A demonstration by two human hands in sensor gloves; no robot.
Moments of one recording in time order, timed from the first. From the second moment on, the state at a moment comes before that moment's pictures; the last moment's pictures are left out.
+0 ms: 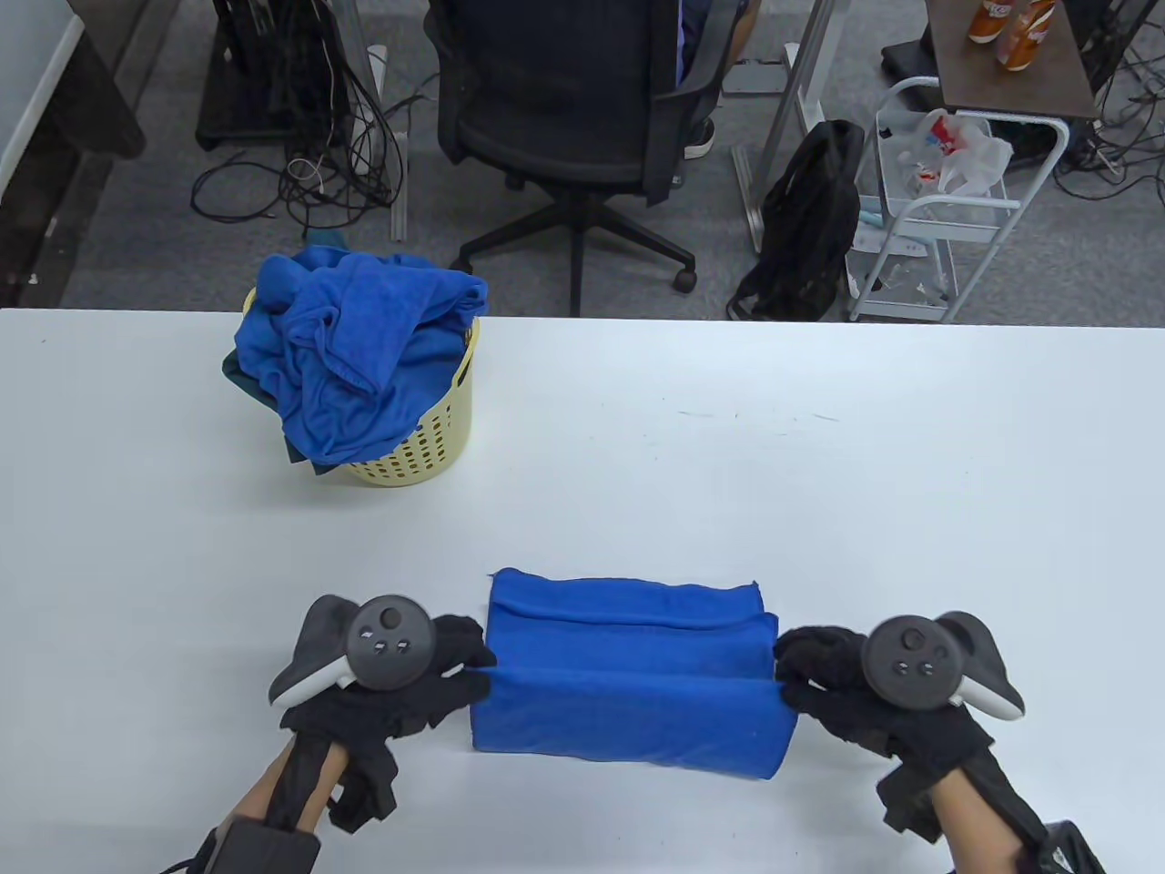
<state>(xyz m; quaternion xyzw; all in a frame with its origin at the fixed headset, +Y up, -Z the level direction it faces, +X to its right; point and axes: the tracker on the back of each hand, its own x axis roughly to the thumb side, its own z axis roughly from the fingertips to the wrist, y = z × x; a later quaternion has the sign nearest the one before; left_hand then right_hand) -0.184 -0.695 -0.205 -0.22 -0.18 0.16 0.95 0.236 -0.694 -0.206 0.23 0.18 0.94 0.18</state>
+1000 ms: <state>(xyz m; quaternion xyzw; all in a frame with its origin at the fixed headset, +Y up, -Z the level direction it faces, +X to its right) -0.180 -0.759 -0.251 -0.09 -0.05 0.06 0.99 0.212 -0.751 -0.255 0.04 0.03 1.00 0.02</state>
